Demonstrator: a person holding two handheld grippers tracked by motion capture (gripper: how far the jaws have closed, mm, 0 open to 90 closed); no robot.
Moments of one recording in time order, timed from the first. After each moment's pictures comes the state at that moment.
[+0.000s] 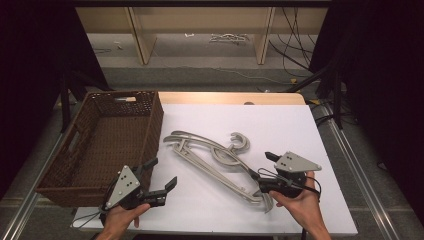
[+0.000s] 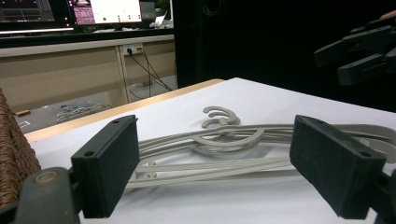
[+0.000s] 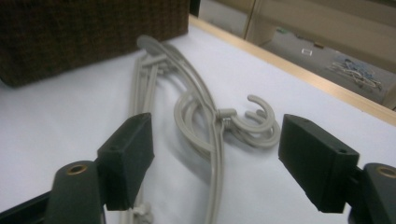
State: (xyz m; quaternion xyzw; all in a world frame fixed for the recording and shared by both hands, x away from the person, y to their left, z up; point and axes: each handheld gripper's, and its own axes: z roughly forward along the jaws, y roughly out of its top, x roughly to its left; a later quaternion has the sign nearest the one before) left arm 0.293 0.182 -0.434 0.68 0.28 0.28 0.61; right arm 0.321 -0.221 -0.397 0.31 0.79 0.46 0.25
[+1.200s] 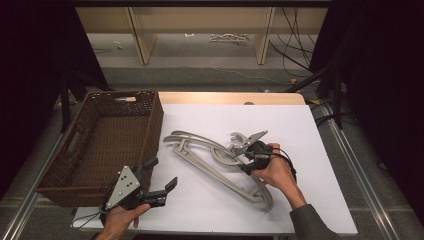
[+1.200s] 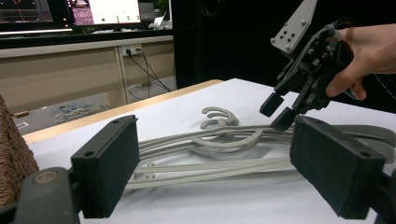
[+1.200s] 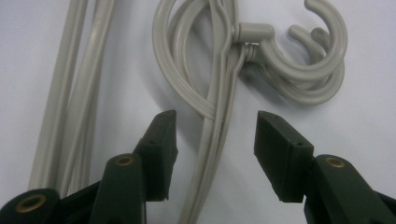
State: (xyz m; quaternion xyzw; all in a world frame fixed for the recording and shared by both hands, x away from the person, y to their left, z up) left arm 0.292 0.182 -0.434 0.68 0.28 0.28 0.62; right arm 0.414 -0.175 -0.429 0.30 0.92 0.24 0.13
